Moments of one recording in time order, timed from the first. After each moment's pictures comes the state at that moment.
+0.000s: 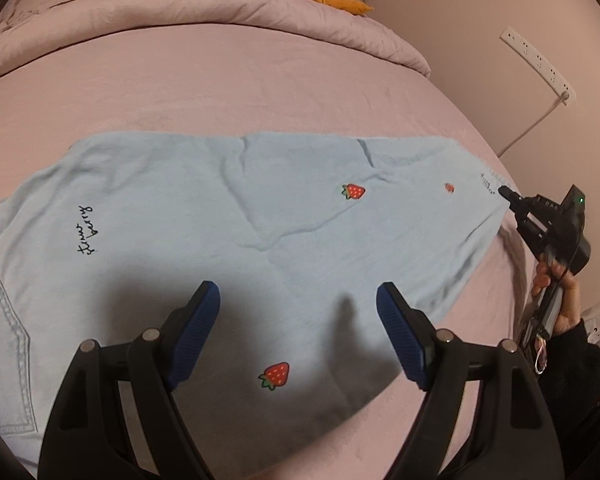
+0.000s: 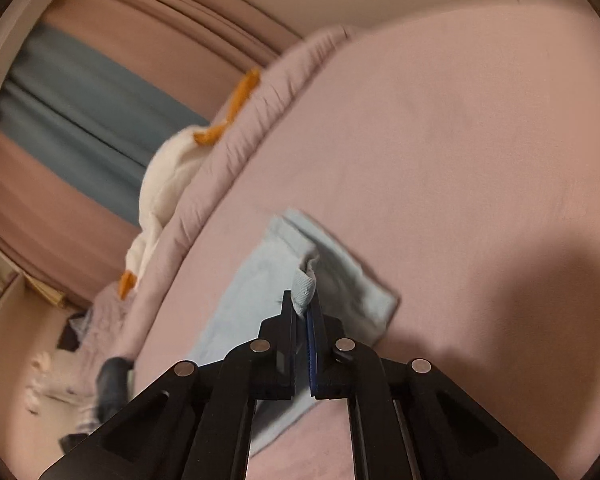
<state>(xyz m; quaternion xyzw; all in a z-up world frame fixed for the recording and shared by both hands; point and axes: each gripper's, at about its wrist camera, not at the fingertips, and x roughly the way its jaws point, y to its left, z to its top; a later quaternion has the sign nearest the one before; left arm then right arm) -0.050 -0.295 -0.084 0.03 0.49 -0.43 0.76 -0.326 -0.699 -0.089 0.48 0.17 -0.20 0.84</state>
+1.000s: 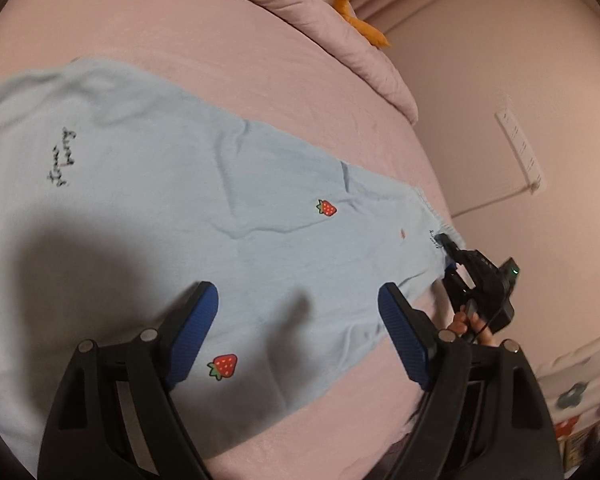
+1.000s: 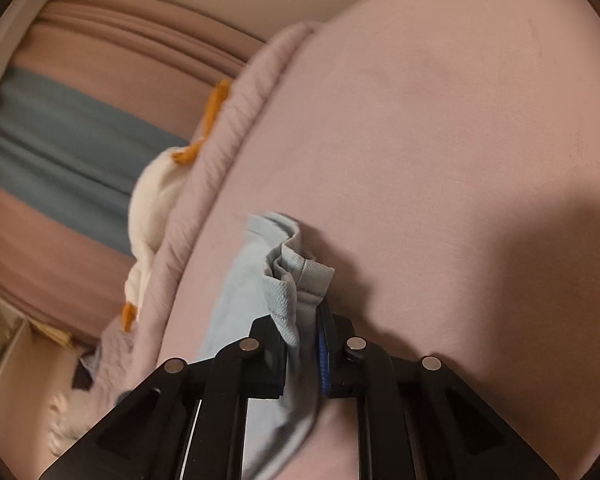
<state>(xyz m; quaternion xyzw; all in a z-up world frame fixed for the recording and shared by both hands) -0.040 -0.273 -0.092 -0.17 0.54 -0.44 0.69 -0.304 -0.703 -0.114 0.52 0.15 -0.21 0.81</state>
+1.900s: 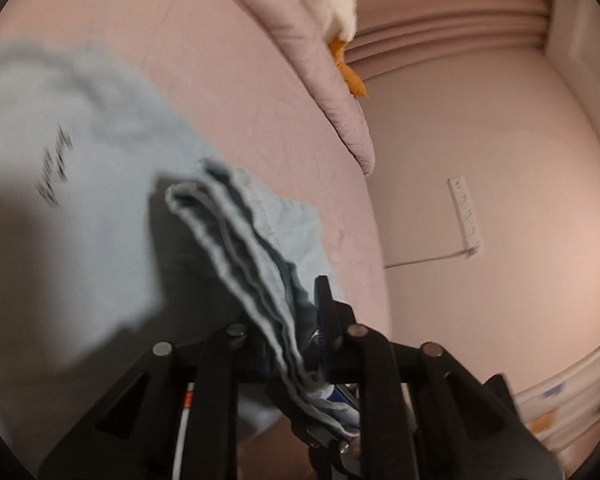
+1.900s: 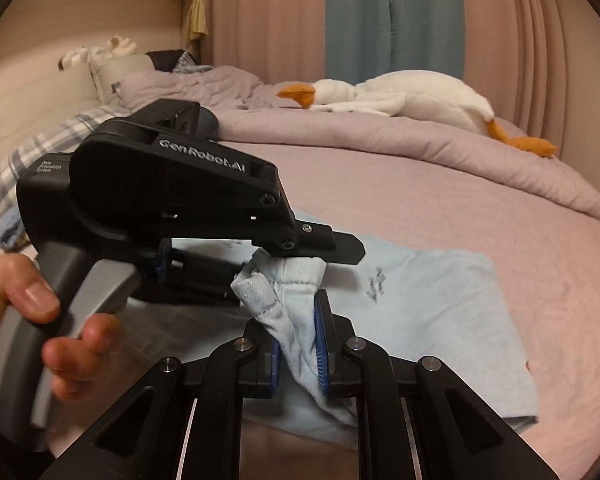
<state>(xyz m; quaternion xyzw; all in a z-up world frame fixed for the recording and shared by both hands) -0.013 -0.254 -0.070 -0.30 0.52 -0.47 0.65 -0.184 -0.368 -0.059 0.00 0.28 0.02 0.96</state>
